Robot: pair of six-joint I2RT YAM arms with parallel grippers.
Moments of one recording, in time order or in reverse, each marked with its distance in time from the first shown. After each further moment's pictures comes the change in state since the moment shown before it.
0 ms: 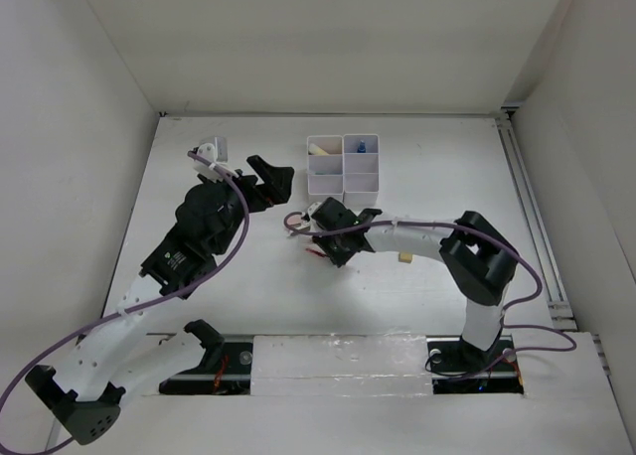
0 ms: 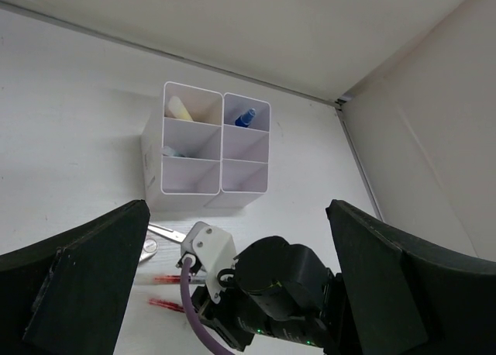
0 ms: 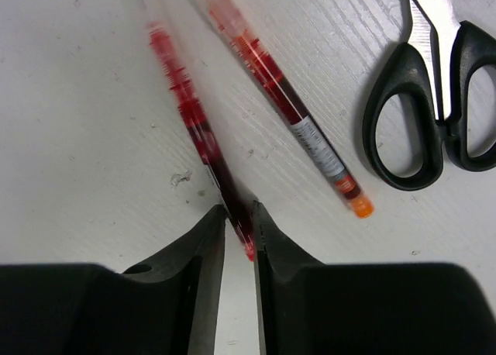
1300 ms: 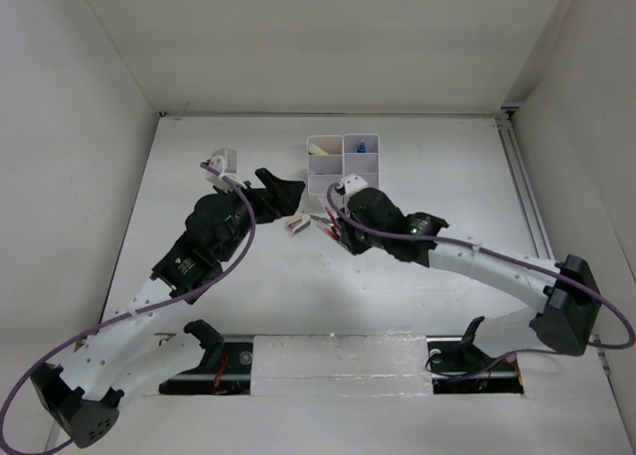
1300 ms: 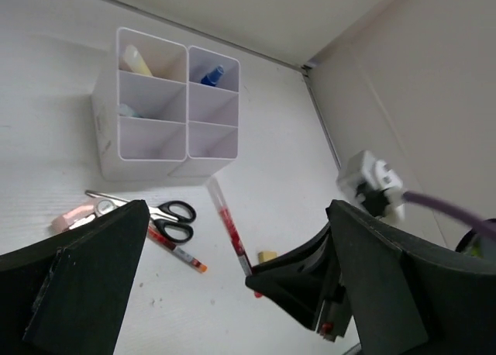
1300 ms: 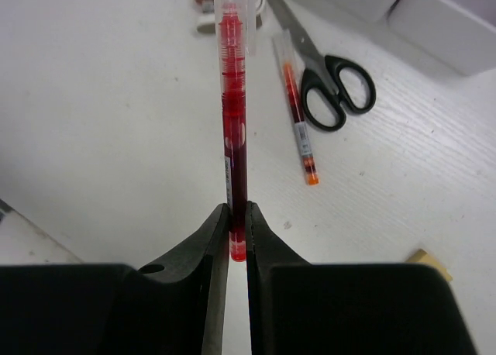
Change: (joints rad) left arm 0.000 -0.027 -0.125 0.087 0.096 -0.089; right arm 0.038 -0.466 -0.108 -0.021 0.137 0.228
